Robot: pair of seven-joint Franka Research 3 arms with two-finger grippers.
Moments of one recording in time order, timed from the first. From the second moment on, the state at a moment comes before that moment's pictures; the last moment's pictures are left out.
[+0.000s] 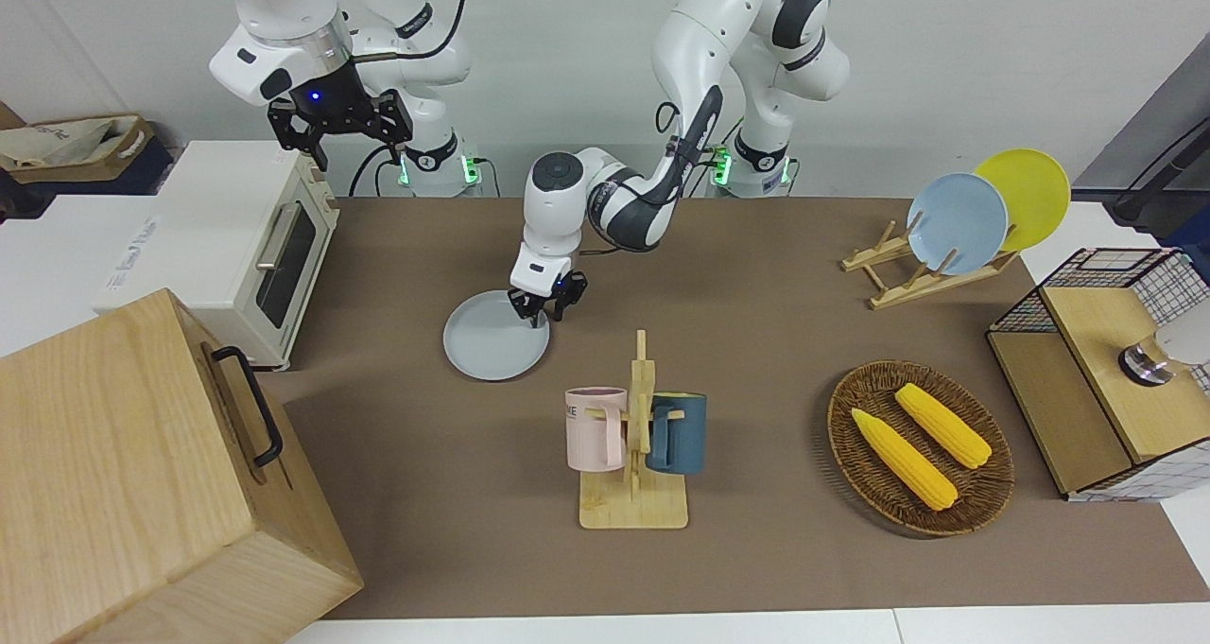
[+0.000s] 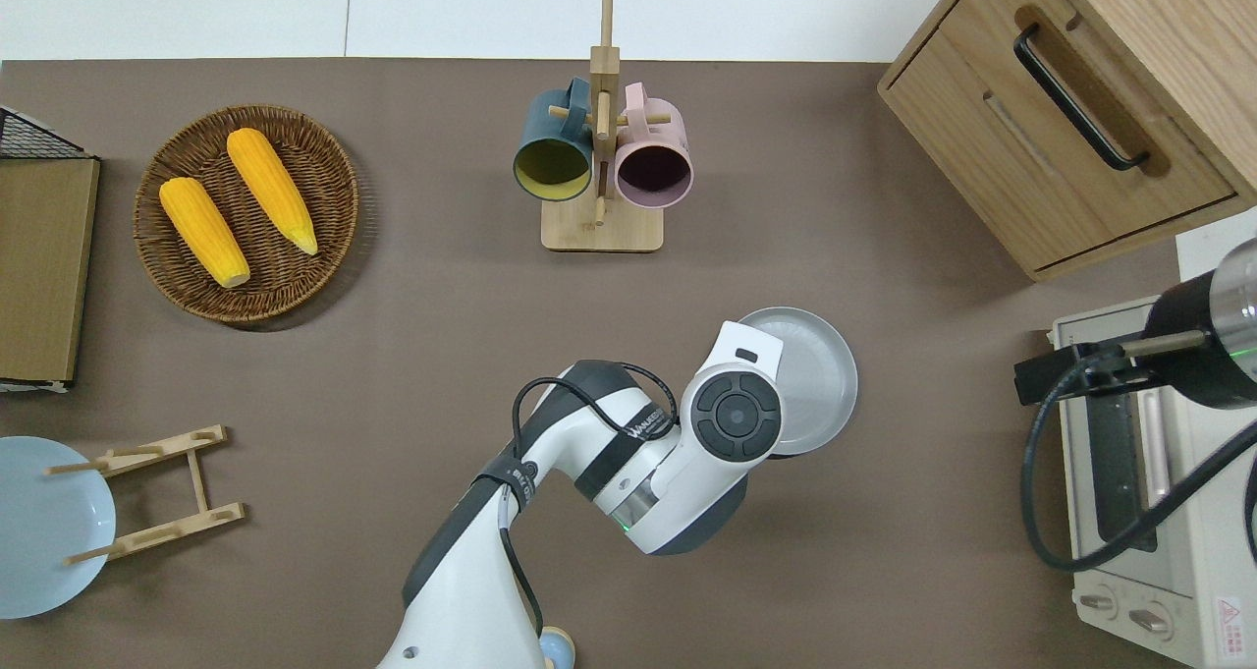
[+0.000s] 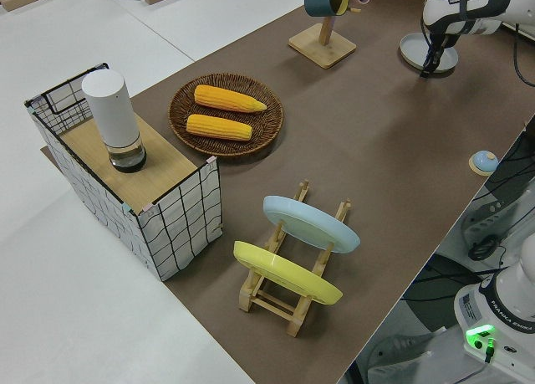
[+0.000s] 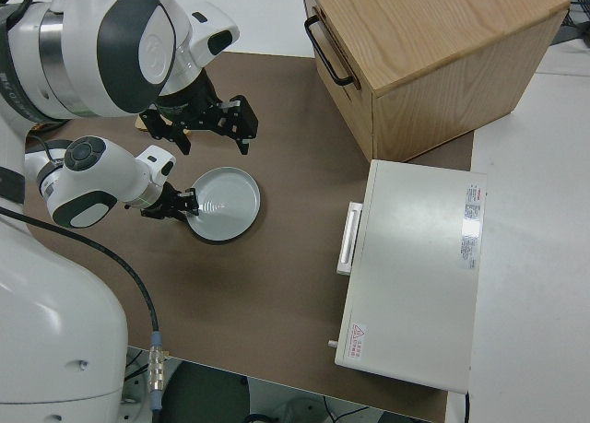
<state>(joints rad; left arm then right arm) -0.65 0.53 -0.19 -1.71 0.05 2.34 -1.21 -0.03 -0.02 0.14 -1.48 0.00 1.33 0.02</state>
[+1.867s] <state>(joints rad) -0.39 0.24 -0.18 -1.75 -0.03 1.97 -0.71 -0.03 -0.02 0.14 -1.48 0.00 1.33 0.02</state>
